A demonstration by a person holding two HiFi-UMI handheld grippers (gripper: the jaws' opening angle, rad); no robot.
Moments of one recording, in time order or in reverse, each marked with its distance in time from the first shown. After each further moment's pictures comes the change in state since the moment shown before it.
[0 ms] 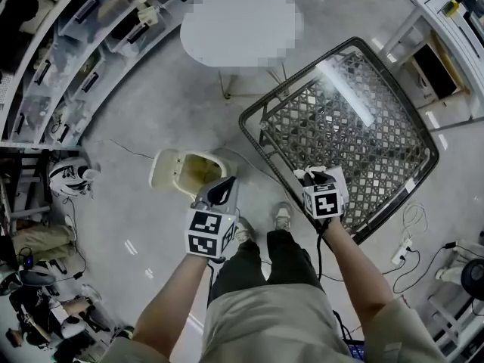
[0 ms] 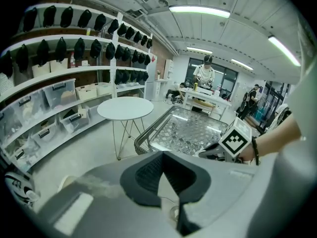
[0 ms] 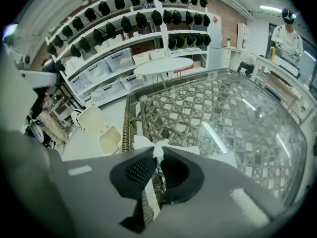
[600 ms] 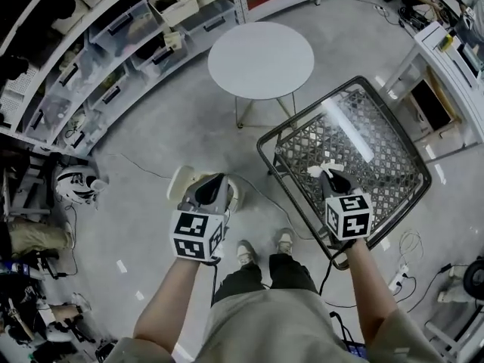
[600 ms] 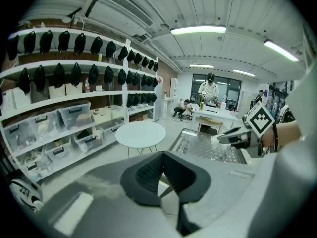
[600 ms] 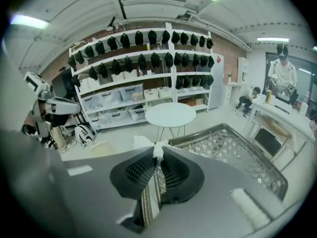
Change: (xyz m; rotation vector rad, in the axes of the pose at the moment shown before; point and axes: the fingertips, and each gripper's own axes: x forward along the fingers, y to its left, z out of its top) left arm -0.096 0.048 0.088 0.024 -0.206 0.109; right arm -0.161 0.038 0.146 -0.095 -0.361 0.009
